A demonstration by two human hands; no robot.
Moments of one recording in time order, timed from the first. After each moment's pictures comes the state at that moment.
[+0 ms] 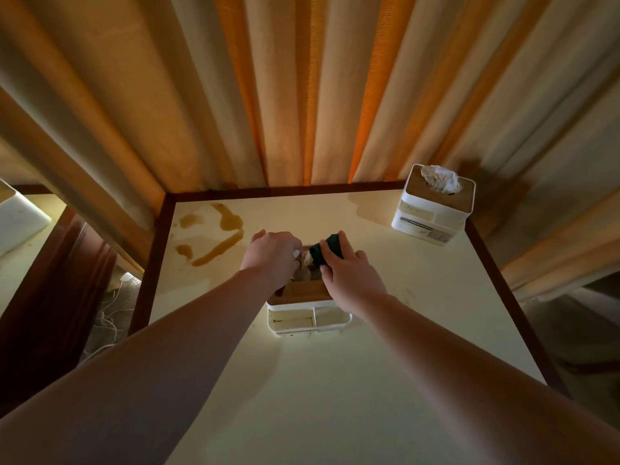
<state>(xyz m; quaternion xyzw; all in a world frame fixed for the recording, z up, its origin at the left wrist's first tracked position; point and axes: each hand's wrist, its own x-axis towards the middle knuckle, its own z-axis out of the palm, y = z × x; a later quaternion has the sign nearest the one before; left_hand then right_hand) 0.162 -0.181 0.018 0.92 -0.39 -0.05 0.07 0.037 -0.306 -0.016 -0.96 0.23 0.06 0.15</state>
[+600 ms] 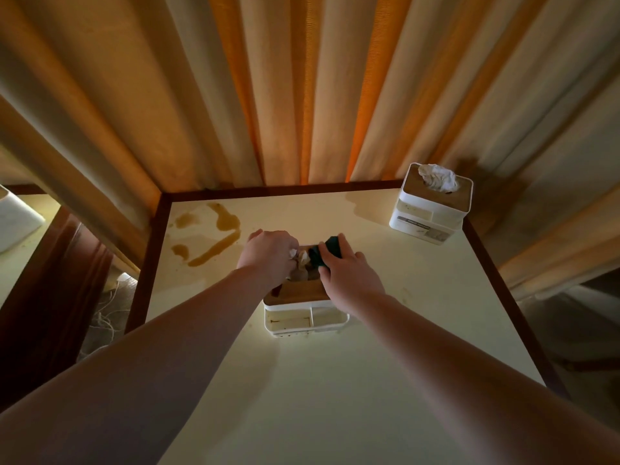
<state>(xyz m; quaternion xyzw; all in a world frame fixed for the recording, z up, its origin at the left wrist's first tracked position) 0.168 -0.184 0.017 0.91 -0.39 -0.08 0.08 0.035 -0.303 -0.009 -0.96 0.24 0.08 0.15</state>
